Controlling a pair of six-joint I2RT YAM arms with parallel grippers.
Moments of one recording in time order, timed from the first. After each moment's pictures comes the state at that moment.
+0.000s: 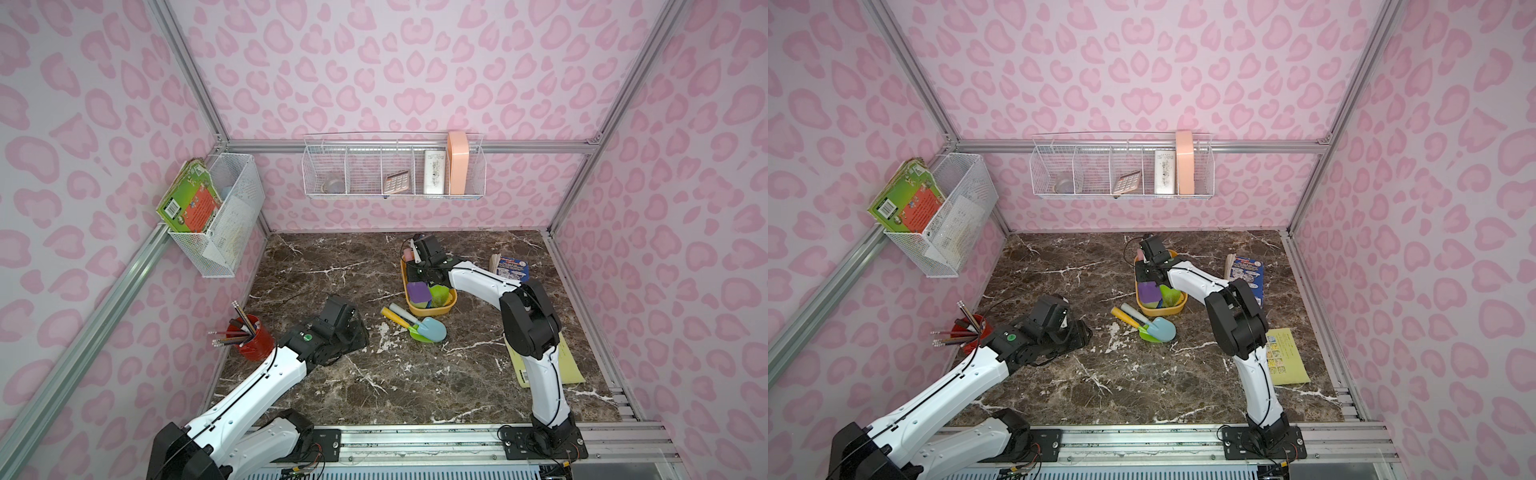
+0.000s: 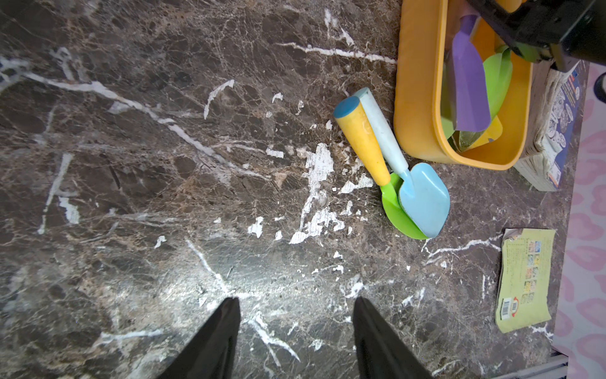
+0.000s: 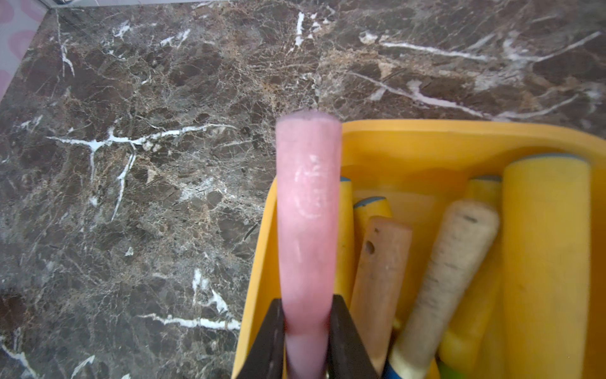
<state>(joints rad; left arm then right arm) -0.54 1.04 0.77 -0.71 0.00 -0.84 0.62 2.17 1.68 -0.30 0.00 0.37</state>
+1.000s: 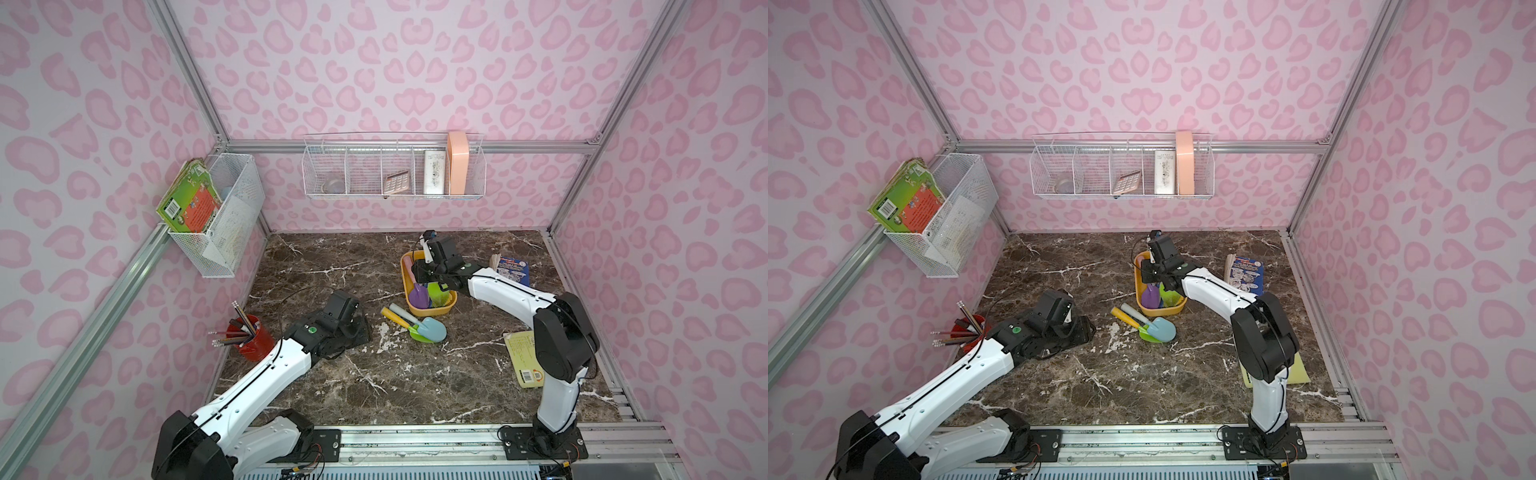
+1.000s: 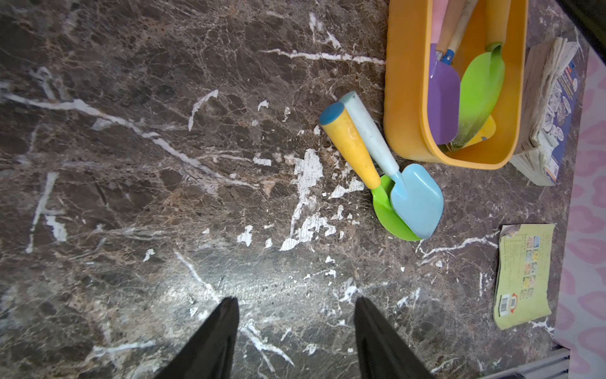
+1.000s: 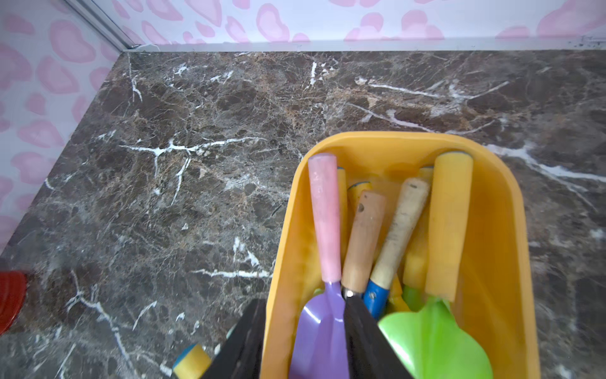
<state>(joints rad) -0.54 1.11 0.83 -0.70 0.01 -0.80 0.64 1.87 1.42 -0.24 0.00 0.37</state>
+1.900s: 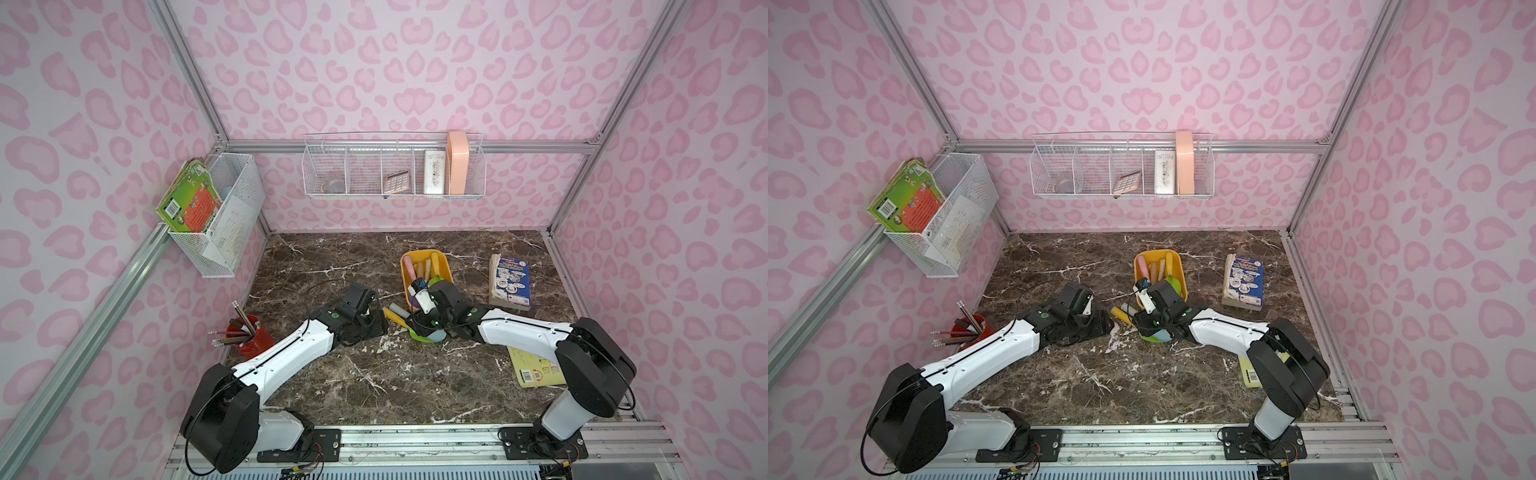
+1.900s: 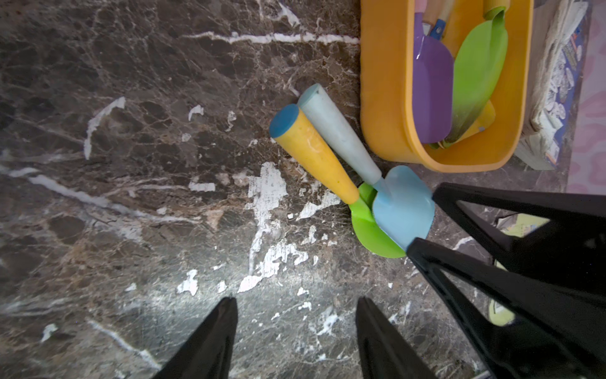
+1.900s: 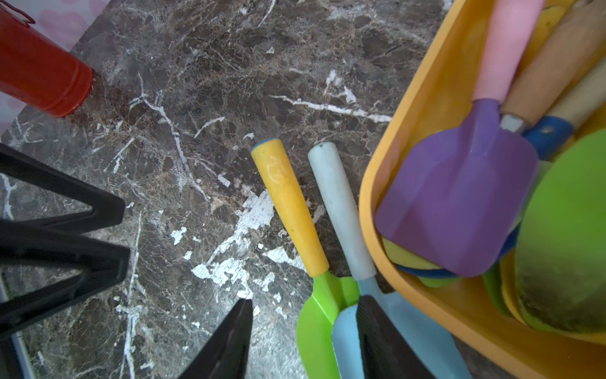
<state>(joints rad) -0.55 1.33 0.86 -0.51 0.11 -0.77 0.79 1.67 0.97 -0.07 -0.15 0.22</state>
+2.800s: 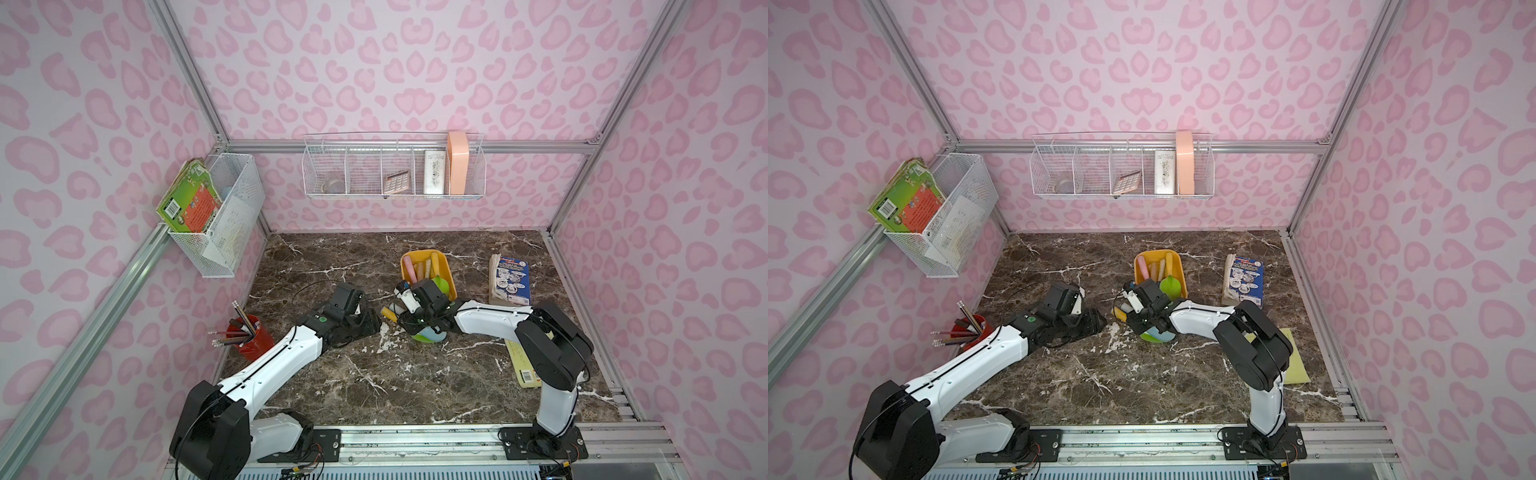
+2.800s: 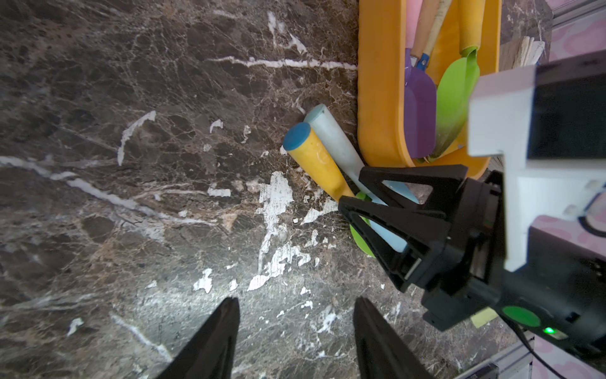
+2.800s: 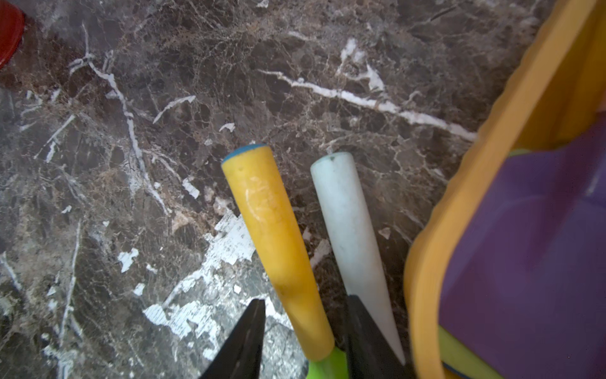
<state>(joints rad) -0.49 1.24 0.82 -0.51 0.14 -0.76 0.81 1.90 1.13 -0.10 -0.15 0.15</state>
